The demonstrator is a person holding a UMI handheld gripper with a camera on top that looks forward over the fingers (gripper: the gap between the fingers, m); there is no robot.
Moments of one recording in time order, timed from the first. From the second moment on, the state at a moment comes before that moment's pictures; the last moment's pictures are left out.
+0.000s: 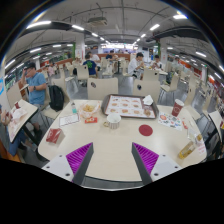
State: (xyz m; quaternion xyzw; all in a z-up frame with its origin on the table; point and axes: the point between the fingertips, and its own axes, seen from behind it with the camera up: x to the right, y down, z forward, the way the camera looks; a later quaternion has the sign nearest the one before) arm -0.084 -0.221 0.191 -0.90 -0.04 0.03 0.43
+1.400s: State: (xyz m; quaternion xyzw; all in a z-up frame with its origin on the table) arm 0.316 -0.142 0.039 -0.85 0.05 -0.04 0.52
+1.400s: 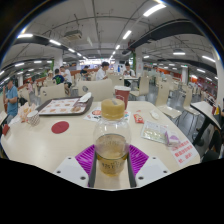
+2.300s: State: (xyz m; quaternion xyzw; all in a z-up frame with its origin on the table) arm 0.159 0.051 0.227 -0.66 -0.28 -0.55 0.43
